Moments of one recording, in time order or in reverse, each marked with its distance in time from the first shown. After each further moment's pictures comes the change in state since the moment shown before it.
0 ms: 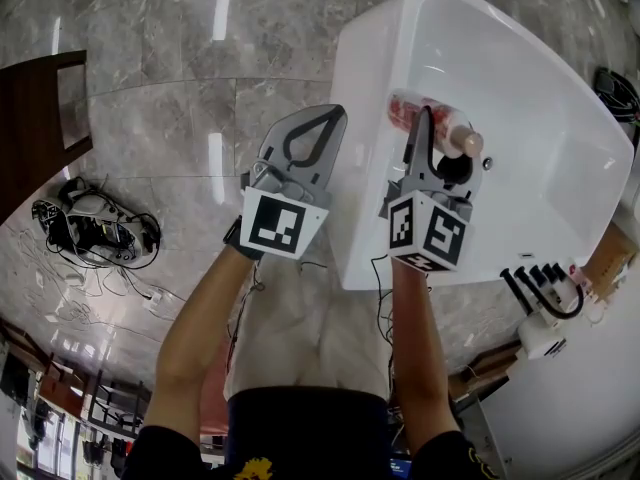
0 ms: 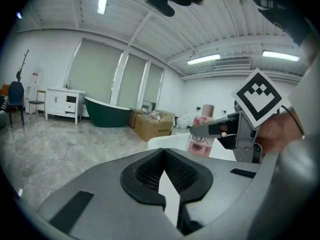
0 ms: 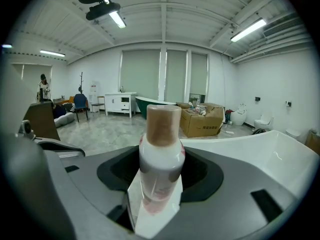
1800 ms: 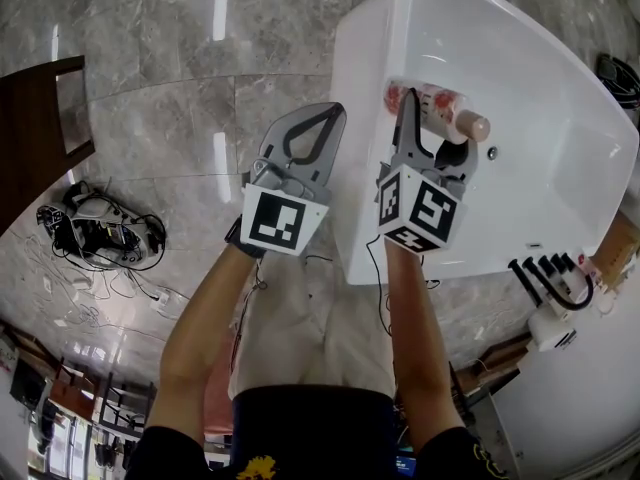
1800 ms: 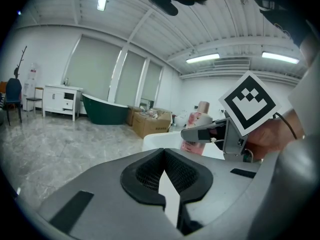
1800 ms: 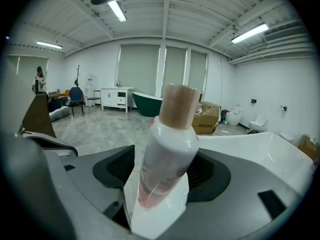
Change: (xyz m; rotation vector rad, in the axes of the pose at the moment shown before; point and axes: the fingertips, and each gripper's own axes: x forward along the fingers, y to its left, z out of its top) left arm 0.000 -0.015 -0.009 -0.008 0.010 -0.026; right arm 0.008 -0.001 -0.019 -0.034 0.040 -0.061
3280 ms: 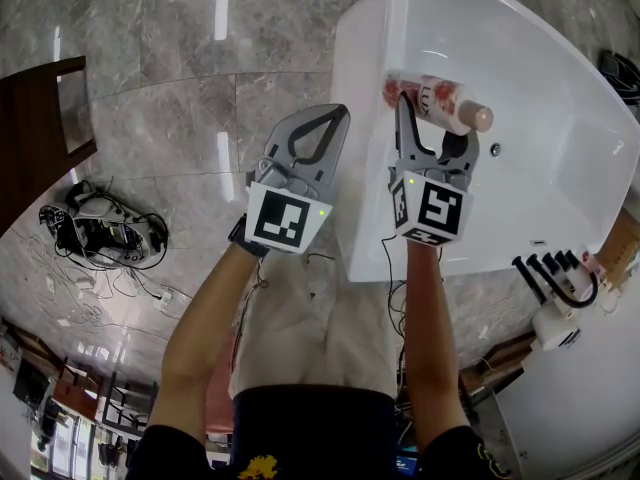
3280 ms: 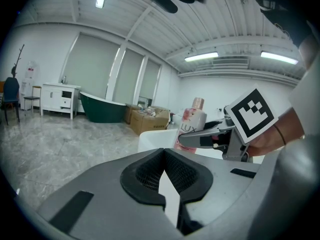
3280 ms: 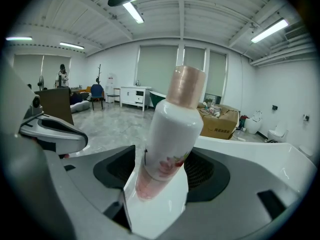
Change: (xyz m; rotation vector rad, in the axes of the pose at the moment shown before) left arm 0.001 -0.017 -0.008 -0.002 0.018 -0.021; right arm -0.002 0.006 -0.019 -0.124 -0.018 0.197
